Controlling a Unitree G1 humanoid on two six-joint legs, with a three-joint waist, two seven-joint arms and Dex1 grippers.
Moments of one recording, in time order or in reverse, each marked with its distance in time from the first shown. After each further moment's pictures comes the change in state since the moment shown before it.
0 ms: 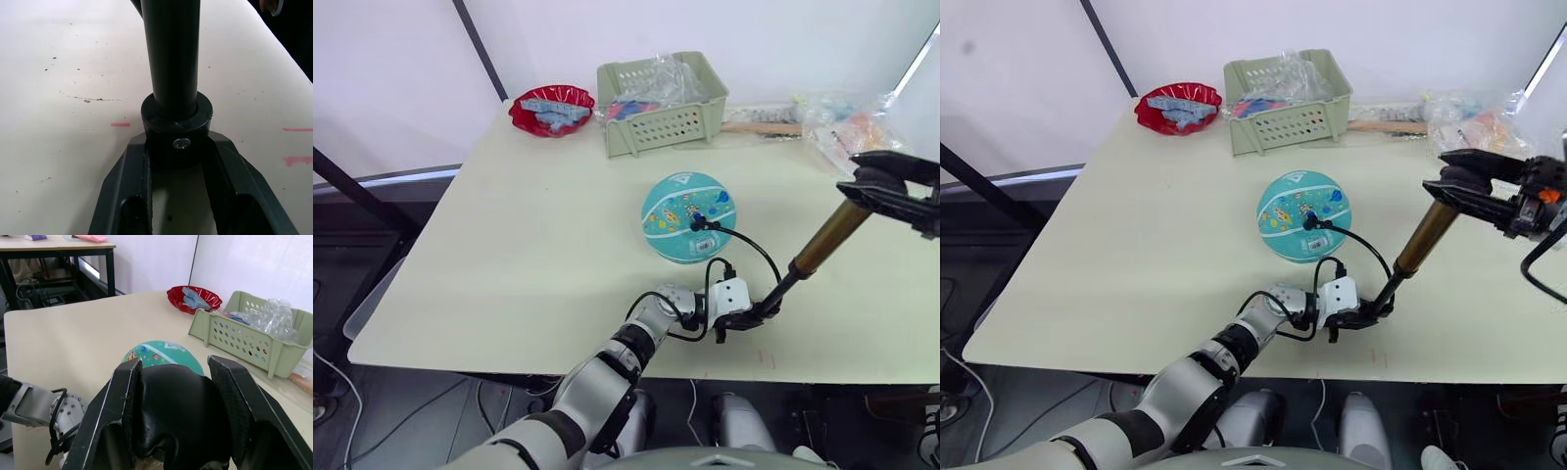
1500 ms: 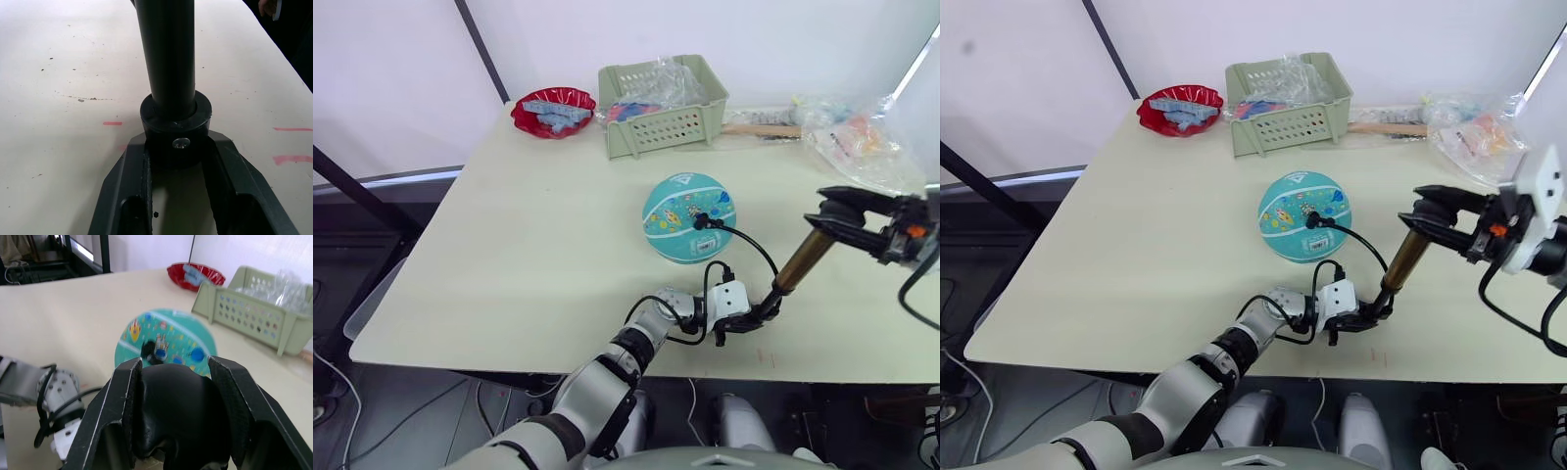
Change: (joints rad) left arm 0.017 -0.005 0.005 0.006 0.000 -0.026 0.003; right arm 0.014 -0.004 0.074 -0.006 -0.030 -0.041 -0.051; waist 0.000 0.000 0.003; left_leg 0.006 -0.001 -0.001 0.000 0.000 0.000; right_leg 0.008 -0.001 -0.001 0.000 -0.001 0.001
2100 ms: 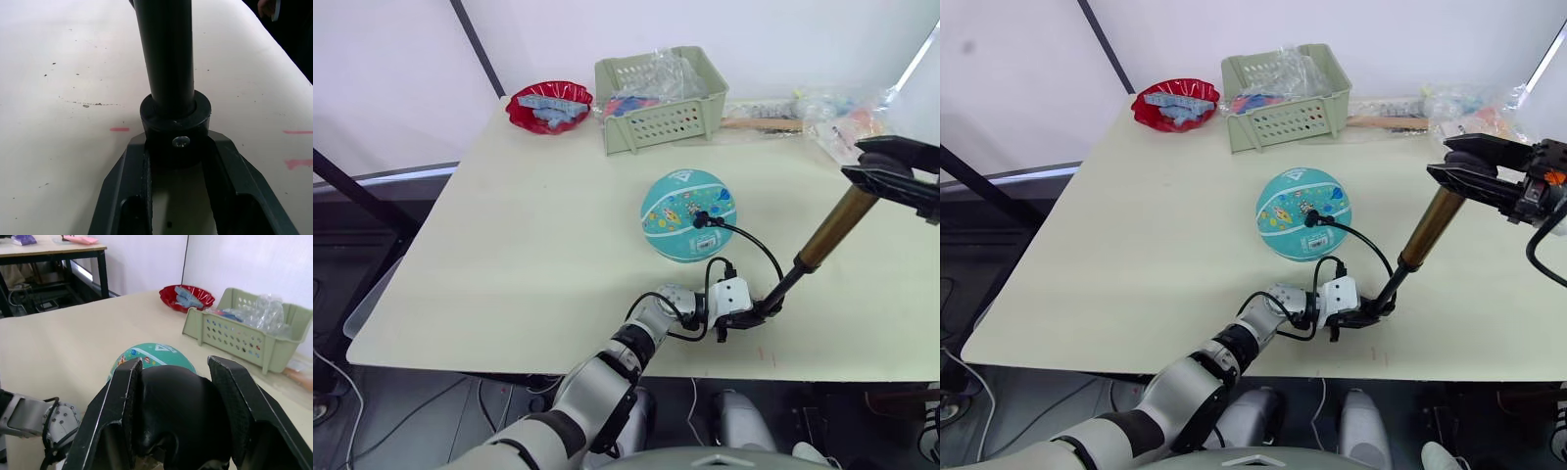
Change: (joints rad) left arm -0.024 0.001 -0.002 0.008 -0.002 -0.013 0.003; right arm -0.094 -0.041 -0.081 0.059 0.073 0.084 0.017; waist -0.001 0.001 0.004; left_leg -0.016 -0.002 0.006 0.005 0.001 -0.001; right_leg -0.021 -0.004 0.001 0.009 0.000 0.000
